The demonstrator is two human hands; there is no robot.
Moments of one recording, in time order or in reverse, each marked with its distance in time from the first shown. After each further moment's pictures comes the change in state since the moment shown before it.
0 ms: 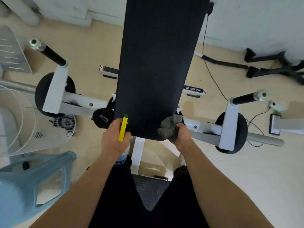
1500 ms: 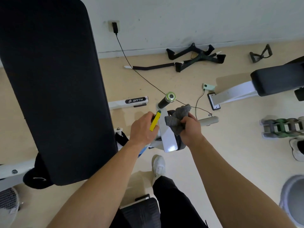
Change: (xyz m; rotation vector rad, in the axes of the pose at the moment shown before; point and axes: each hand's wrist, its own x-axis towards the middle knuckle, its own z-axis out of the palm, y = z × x) left_hand 0.033 0.284 0.206 0.090 -0.449 0.615; right_hand -0.046 -0.167 -0.208 0.461 0.227 -0.414
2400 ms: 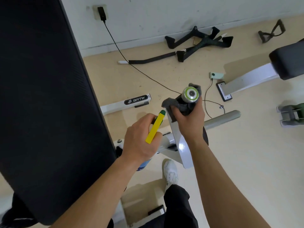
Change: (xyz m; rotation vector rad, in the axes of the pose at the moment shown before) left_hand 0.031 -0.057 -0.004 -0.227 0.050 0.183; right_hand 0.089 0.054 0.055 -0.579 0.007 -0.851
